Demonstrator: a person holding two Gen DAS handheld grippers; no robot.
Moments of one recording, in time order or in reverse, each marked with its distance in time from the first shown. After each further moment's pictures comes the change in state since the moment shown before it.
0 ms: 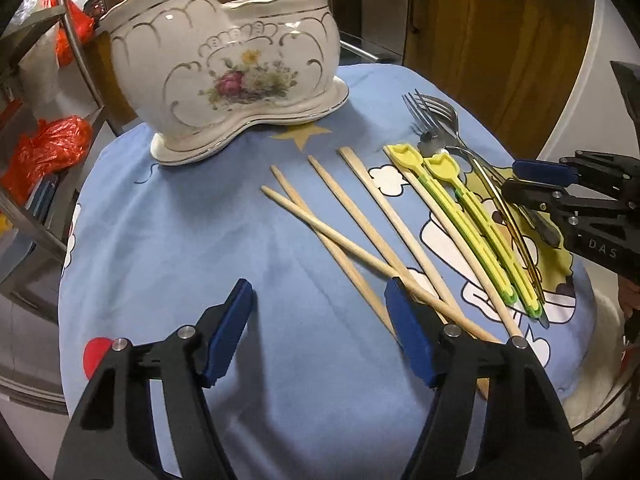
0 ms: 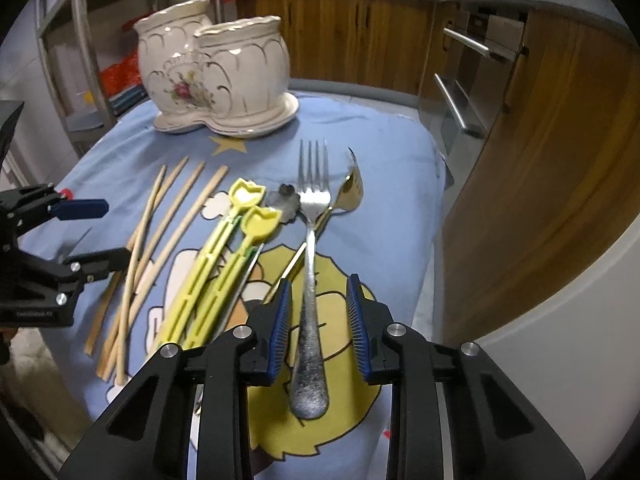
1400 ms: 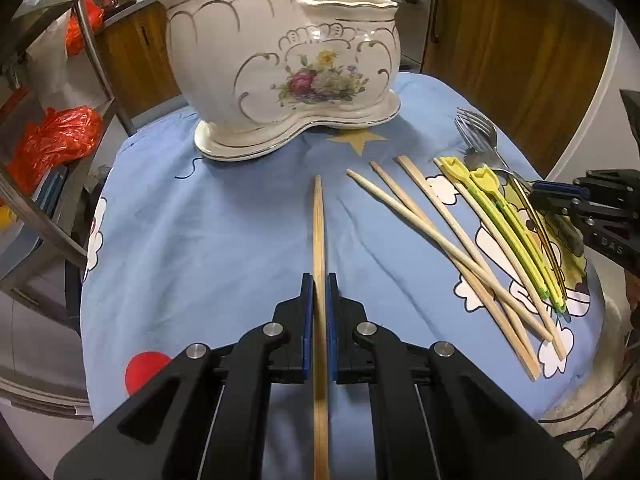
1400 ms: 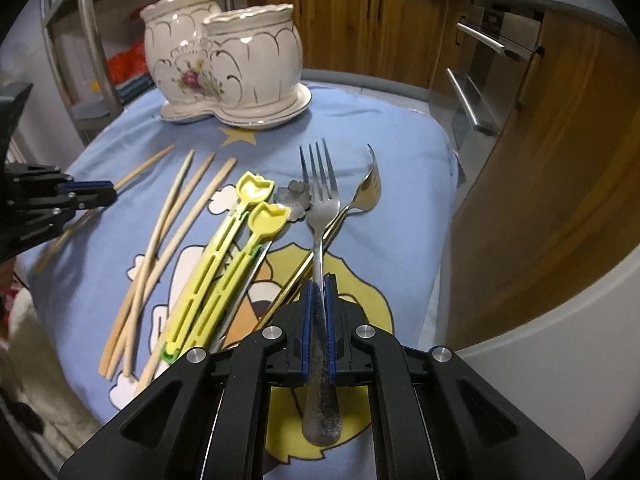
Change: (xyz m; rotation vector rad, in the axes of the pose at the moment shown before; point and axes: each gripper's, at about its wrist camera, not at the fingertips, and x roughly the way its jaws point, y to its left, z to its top) left arm -0.002 0.055 0.009 -0.030 -0.010 -0.017; right arm 0.008 0.007 0.008 -0.047 0.038 0.003
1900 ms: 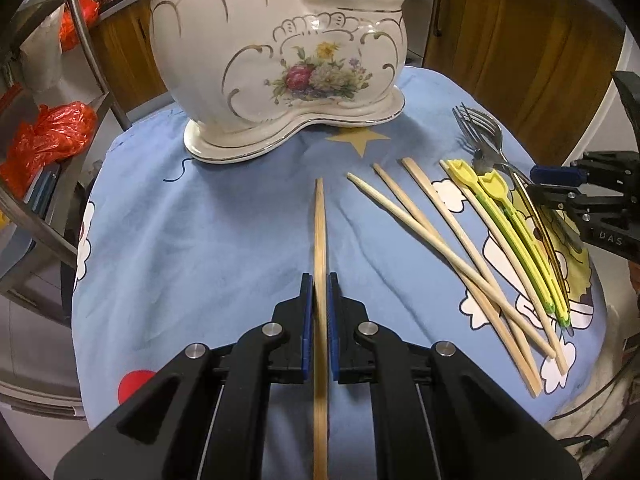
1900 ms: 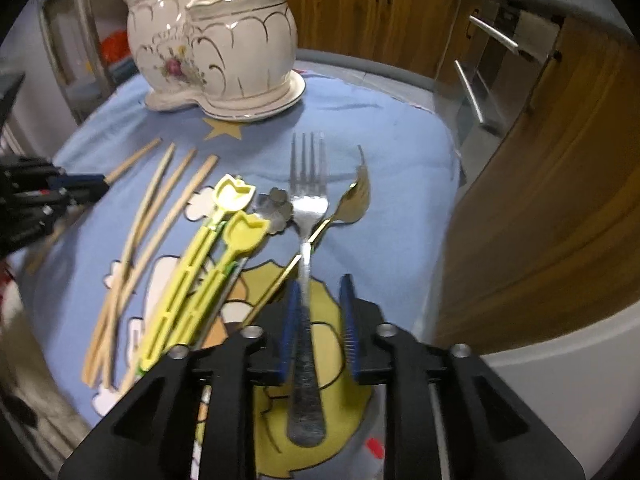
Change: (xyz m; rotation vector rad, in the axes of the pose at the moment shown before) left arm 0.012 0.002 0.007 -0.006 0.032 -0.008; right arm 0.013 -0.006 0.019 -0.055 0.077 -0.020
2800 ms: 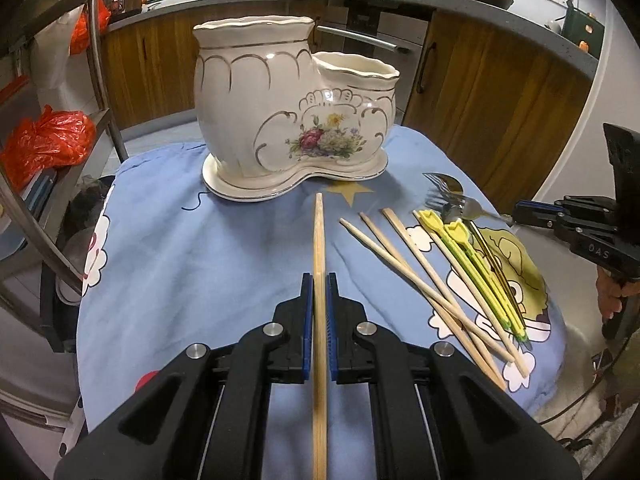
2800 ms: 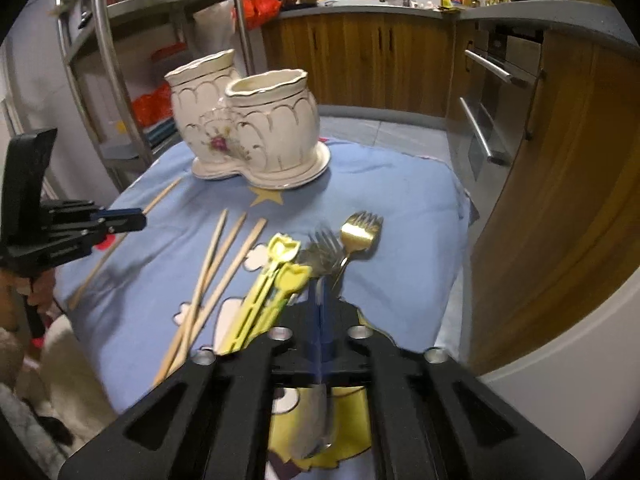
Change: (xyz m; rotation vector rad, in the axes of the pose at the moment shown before) left arm -0.035 0.026 -0.008 -0.058 -0.181 -0.117; right arm -0.056 0.001 -0.015 0.078 -0.232 0.127
